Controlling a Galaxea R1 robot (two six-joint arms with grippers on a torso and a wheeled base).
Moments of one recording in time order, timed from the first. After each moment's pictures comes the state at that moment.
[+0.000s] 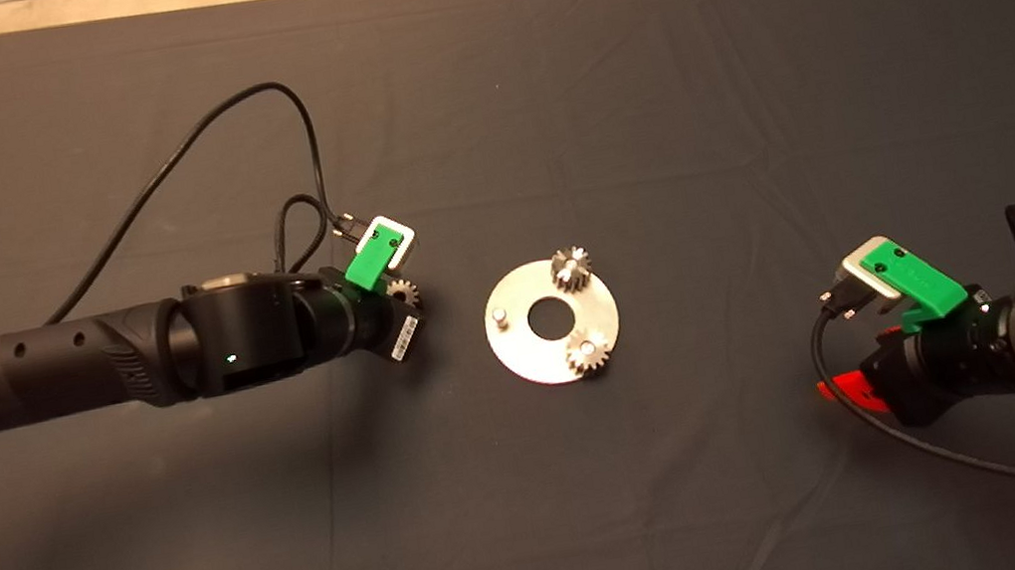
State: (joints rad) left arm -0.16 2.37 -0.93 1.07 1.17 -0.96; right arm 0.16 2.06 -0.42 -0.79 -1.53 1.23
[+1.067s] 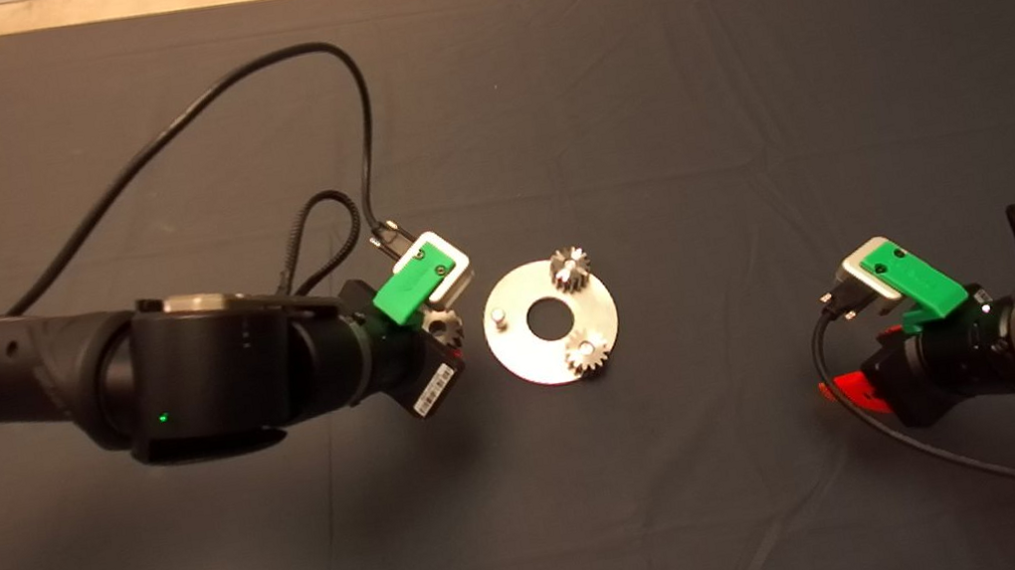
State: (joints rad) left arm -0.26 2.44 -0.65 0.94 1.36 -0.94; right arm 0.16 2.06 -0.42 -0.79 -1.53 1.22
